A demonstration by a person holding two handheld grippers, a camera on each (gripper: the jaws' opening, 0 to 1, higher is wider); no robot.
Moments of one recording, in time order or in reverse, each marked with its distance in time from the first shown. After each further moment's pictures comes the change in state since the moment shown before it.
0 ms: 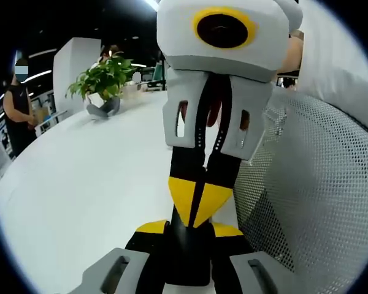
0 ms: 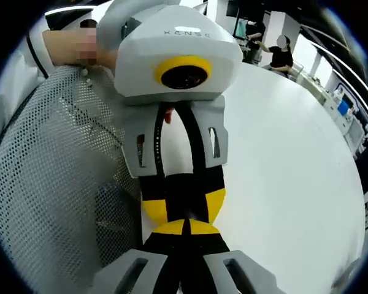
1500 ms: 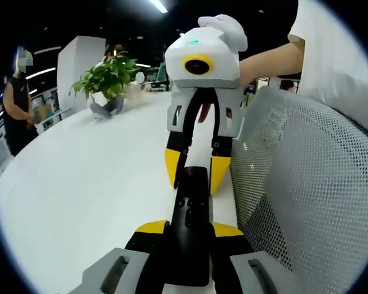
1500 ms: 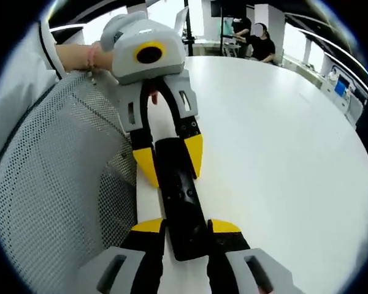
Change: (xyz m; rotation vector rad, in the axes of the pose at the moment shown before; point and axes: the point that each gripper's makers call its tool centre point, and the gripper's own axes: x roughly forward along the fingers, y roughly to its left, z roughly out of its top) left arm 0.001 0.000 0.001 -0.029 -0.012 0.015; right arm -0.020 -0.010 -0.055 0.134 -0.081 0.070
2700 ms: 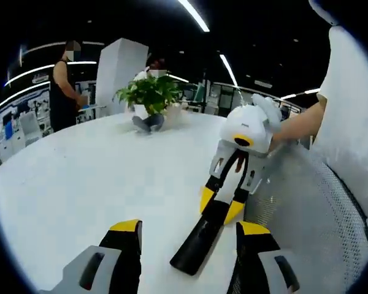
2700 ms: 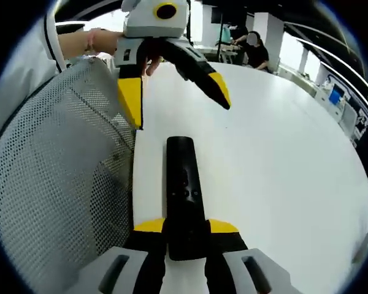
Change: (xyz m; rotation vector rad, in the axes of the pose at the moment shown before) left arm -0.081 0.026 0.046 -0.209 -0.184 0.215; right arm 0.003 -0.001 0.003 -0.054 -0.021 -0.060
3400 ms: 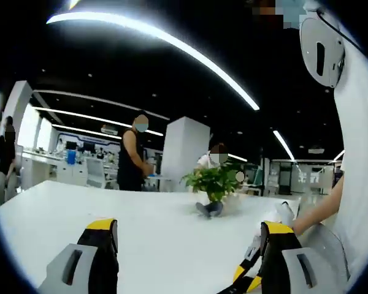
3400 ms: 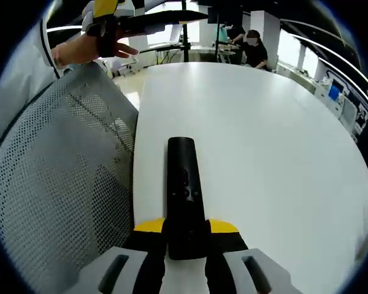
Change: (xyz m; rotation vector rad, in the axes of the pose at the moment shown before) left arm -0.101 0.026 0.080 -0.056 -0.543 0.529; right arm 0.000 0.000 0.001 0.023 -0.001 0.018
